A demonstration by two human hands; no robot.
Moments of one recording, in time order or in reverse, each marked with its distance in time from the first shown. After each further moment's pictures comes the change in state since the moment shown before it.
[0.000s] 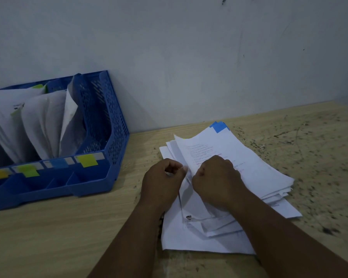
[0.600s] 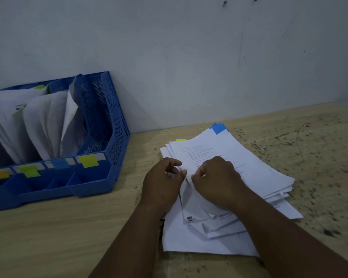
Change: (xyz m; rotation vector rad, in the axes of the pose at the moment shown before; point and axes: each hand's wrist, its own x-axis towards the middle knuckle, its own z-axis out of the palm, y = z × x) left_hand 0.002 -0.006 0.001 -0.069 -0.030 -0.018; right_hand 0.008 0.003 0.006 -0.040 -0.018 0.002
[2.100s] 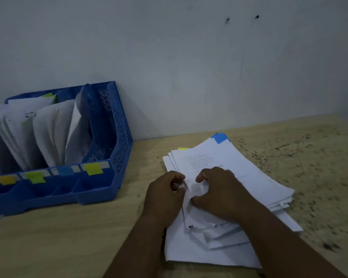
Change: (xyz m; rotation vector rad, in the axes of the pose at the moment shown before) left_hand -0.008 0.001 -0.005 0.097 -0.037 0.052; right_hand 0.000 0.015 -0.006 0.022 -0.074 -0.159
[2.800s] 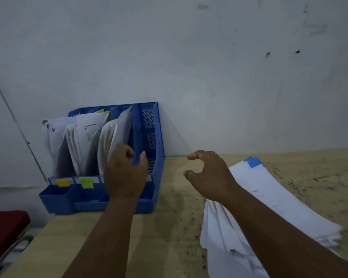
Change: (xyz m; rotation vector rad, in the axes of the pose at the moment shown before) left_hand 0.039 -0.012 -0.171 0.285 0.788 0.126; right_hand 0.057 -0.120 0.005 0.297 0.169 -0.240
